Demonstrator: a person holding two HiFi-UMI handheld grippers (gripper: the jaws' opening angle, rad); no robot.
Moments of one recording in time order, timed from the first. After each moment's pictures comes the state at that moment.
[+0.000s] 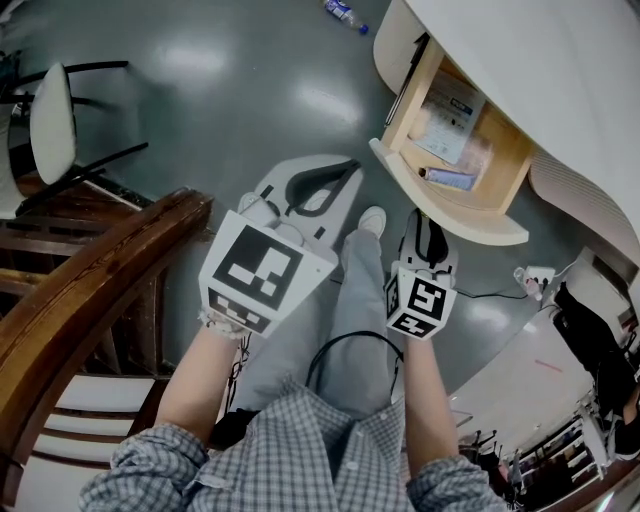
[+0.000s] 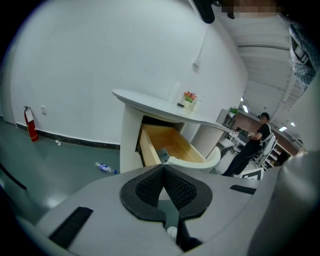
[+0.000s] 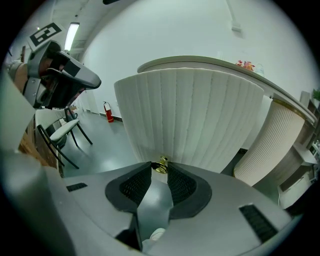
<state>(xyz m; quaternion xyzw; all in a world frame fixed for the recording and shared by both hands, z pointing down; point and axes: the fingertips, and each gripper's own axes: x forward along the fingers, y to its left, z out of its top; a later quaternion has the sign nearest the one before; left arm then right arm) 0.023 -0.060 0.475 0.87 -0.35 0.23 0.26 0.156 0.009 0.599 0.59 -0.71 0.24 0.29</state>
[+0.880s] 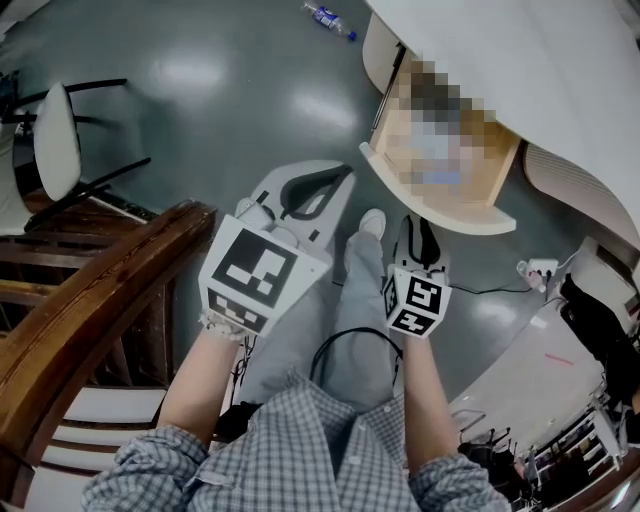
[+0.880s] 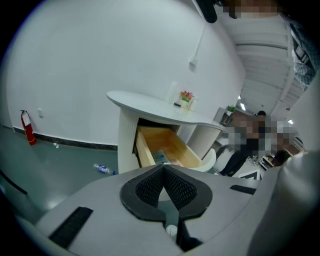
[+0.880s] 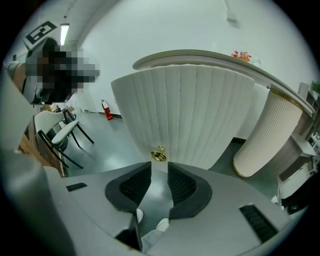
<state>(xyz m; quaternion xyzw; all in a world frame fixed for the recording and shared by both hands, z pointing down) 0.032 -0.059 0.462 0.87 -0.34 0.24 0.25 0.162 0.027 0.605 0.59 -0.70 0.28 0.30</state>
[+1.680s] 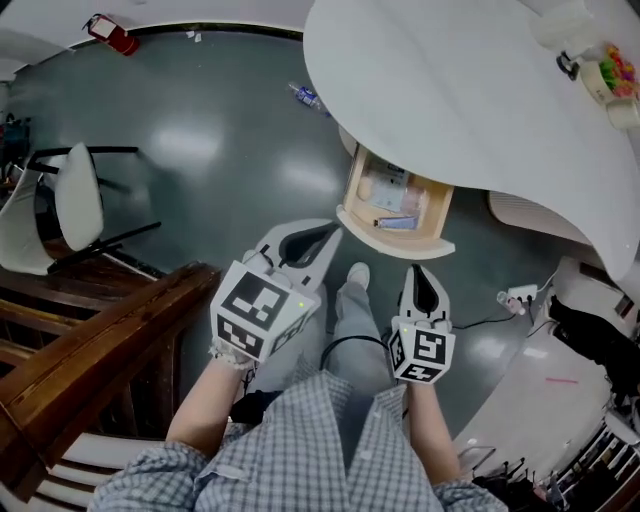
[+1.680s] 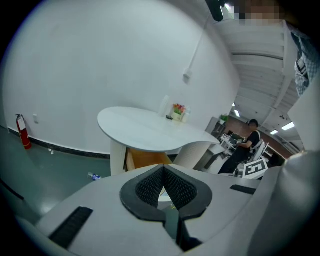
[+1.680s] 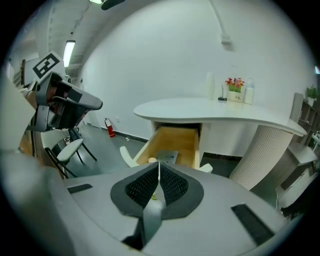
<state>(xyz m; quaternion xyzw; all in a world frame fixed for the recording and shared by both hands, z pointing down) 0.052 -0.059 0.363 0.89 -0.32 0.21 0.26 0.193 0.013 0.454 0.61 -0.72 0.24 0.23</state>
